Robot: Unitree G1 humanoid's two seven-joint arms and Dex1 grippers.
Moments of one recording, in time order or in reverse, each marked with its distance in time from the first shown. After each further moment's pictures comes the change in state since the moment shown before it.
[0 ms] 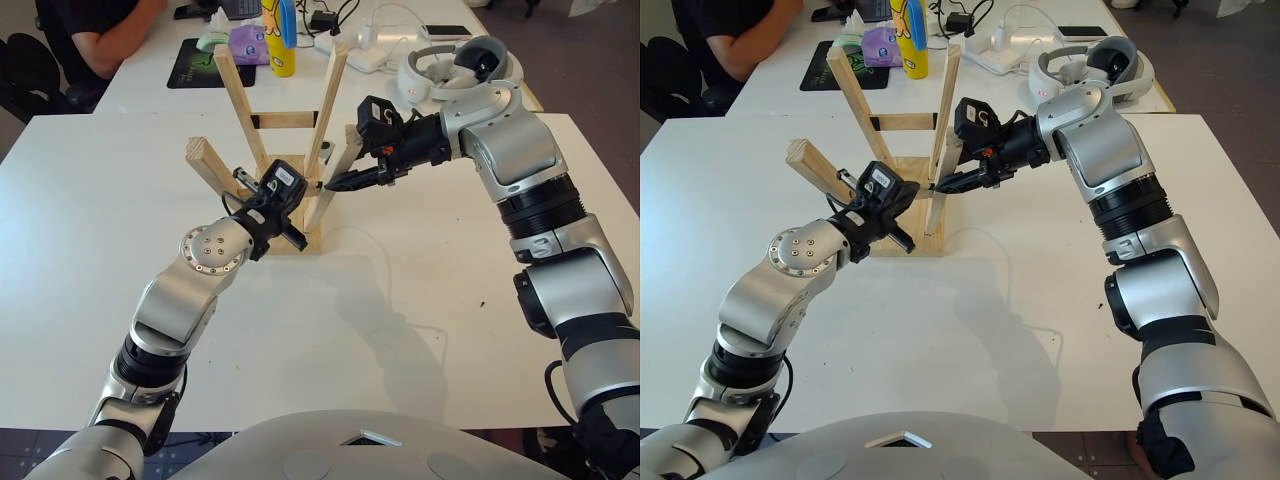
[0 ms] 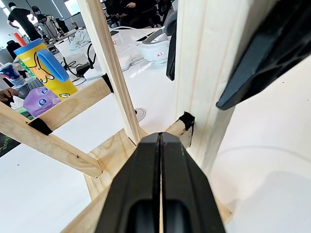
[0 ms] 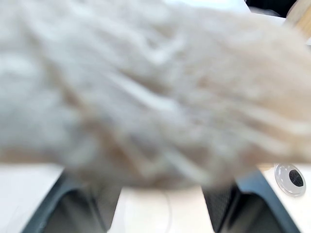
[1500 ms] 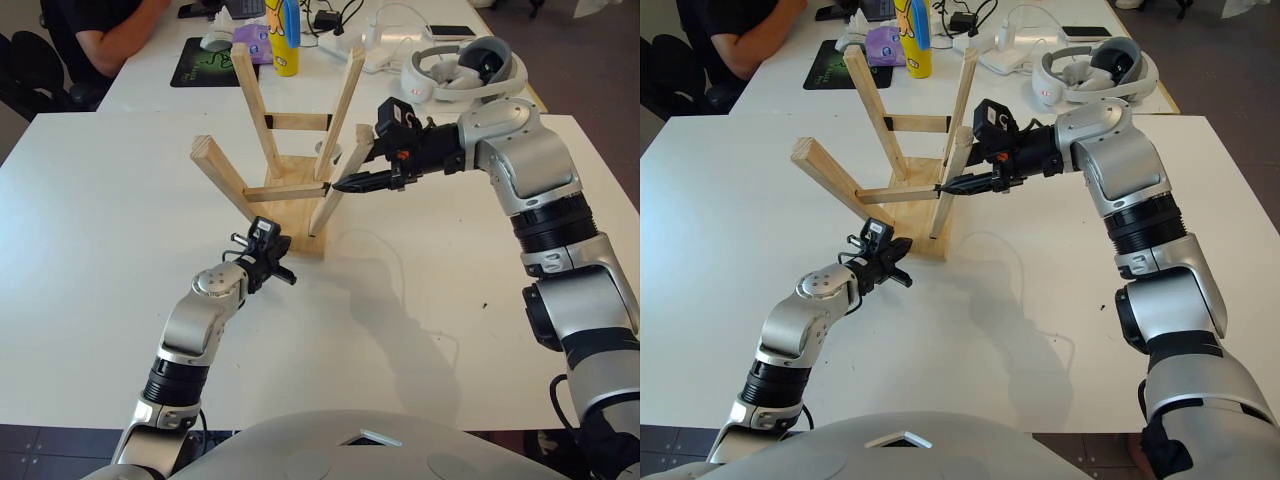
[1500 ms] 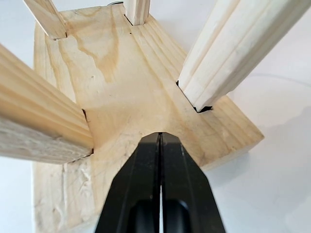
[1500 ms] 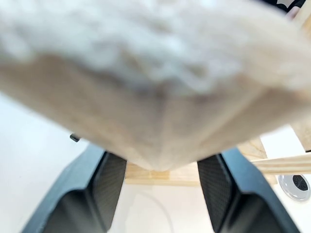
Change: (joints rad) left arm 0.238 -0.160 0.117 0.359 -0.017 -0.220 -0.078; right arm 0.069 -0.036 -0.055 -0.061 0.068 -0.014 -0.019
